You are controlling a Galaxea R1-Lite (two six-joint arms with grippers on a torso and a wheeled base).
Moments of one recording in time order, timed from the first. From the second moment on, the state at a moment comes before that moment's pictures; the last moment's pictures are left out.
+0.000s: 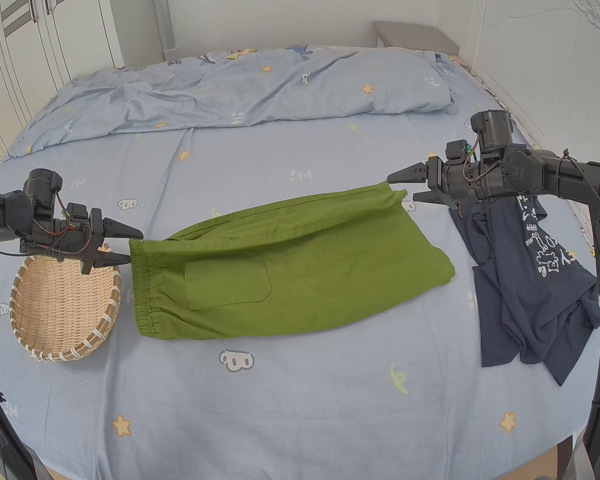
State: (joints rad) left arm 0.24 2.03 -1.44 0.27 -0.86 -0.37; right arm 0.17 2.29 -2.00 0.26 0.62 0.33
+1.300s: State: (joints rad) left arm 0.20 1.93 -0.99 -0.14 -0.77 -0.38; right arm 0.14 1.88 -1.10 -0.22 0.63 0.35
